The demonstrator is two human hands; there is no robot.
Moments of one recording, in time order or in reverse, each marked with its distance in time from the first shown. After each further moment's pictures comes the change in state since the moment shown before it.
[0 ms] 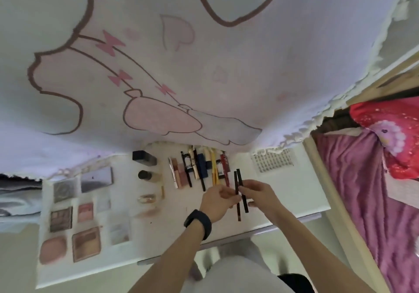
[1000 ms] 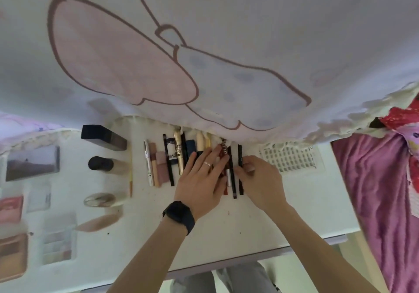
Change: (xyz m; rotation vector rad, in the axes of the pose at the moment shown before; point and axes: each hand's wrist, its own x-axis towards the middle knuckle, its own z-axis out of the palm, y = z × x) left_hand 0.111 -0.071 -0.006 0.994 0.475 0.747; right_hand 0.094 0.013 0.013 -0.765 0.301 -0.401
